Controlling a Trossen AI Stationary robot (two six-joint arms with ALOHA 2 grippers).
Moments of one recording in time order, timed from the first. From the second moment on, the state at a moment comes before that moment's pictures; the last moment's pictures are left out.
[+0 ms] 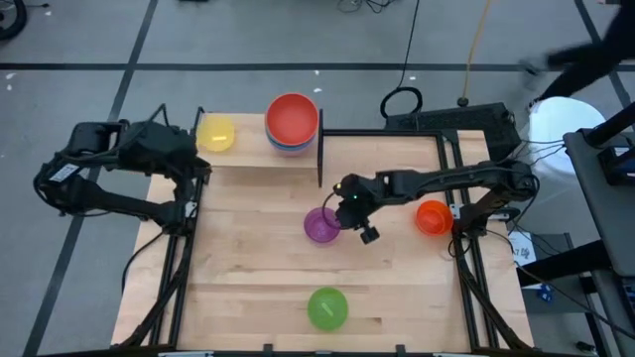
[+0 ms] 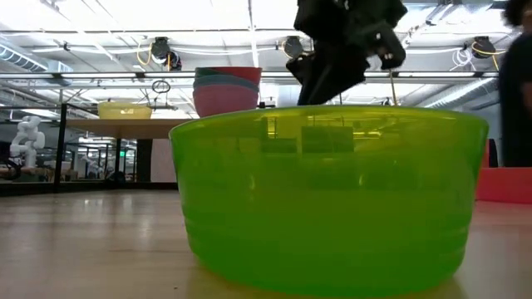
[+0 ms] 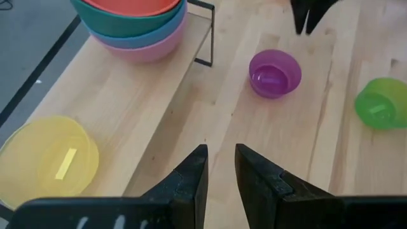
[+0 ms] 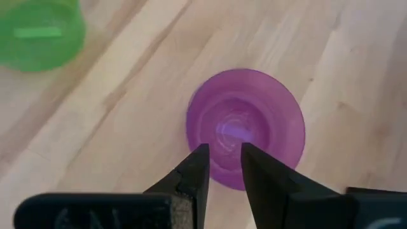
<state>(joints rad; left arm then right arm) 0.13 0.96 1.60 -1.50 -0.14 -0.18 -0.04 1.58 1.12 -0.48 -0.21 -0.52</state>
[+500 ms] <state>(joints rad) 0.13 0.93 1.60 -1.50 -0.14 -0.22 -0.03 1.76 1.02 -0.28 -0.21 -0.59</state>
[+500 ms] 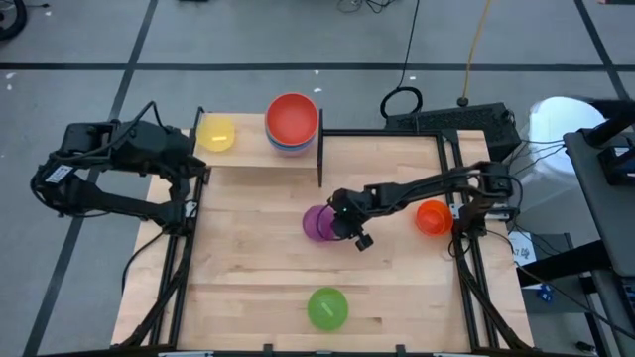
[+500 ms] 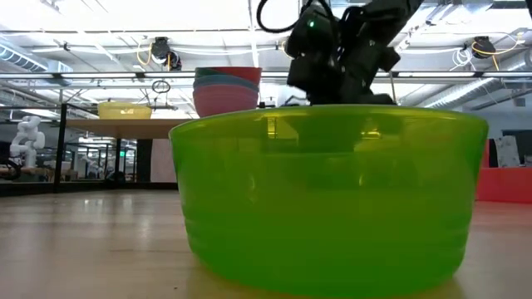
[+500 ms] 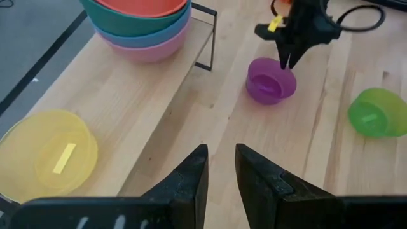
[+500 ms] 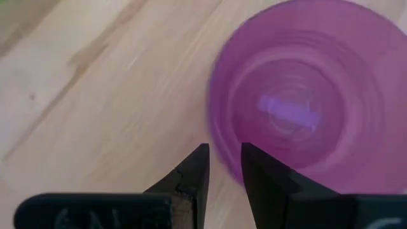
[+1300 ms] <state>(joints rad) 0.13 0.93 1.60 -1.50 -0.14 -0.23 -0.03 1.81 1.04 -0.17 -0.20 -0.29</state>
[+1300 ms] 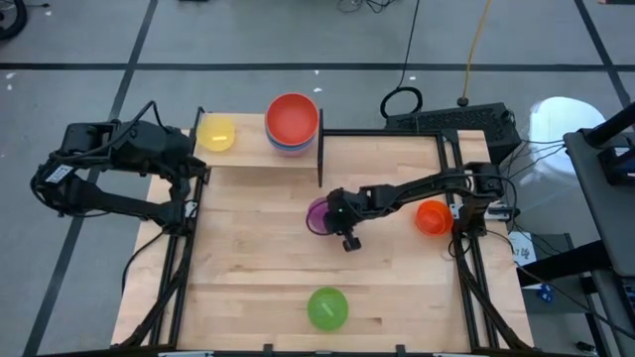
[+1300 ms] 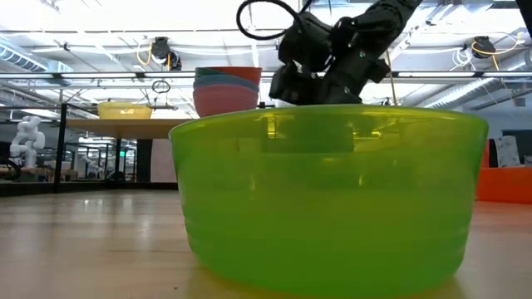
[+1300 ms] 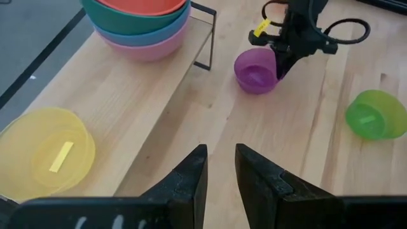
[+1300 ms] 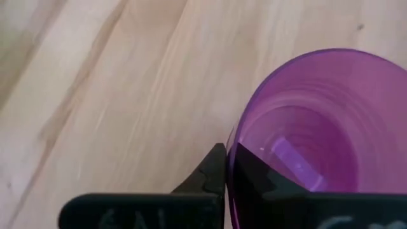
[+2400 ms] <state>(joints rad) 0.10 1.24 1.60 -1.23 0.10 0.21 -0.02 1.50 1.33 -0.59 -0.43 -0.63</state>
